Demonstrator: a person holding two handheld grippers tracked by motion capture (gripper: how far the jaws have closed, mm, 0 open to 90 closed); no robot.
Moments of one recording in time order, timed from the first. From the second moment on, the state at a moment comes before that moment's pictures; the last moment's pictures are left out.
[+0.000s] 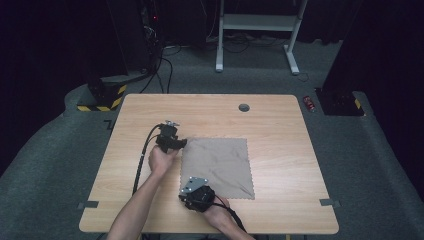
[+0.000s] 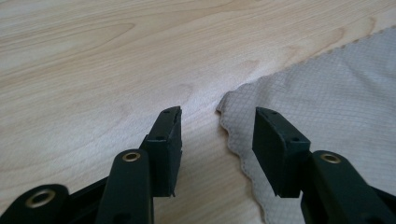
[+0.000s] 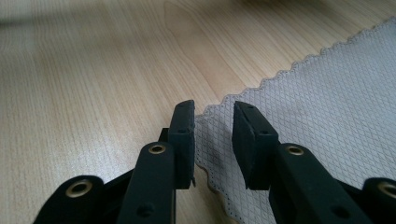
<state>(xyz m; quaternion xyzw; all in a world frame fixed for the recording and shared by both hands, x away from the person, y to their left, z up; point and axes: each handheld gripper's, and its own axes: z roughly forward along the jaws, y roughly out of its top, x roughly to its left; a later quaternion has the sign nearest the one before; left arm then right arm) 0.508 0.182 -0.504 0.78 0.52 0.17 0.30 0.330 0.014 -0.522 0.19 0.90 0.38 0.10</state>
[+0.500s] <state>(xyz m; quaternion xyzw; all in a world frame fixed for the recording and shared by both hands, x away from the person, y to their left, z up) 0.517 0.166 -0.508 0.79 0.51 0.17 0.29 0.323 0.017 -0.521 0.18 0.91 0.37 0.10</state>
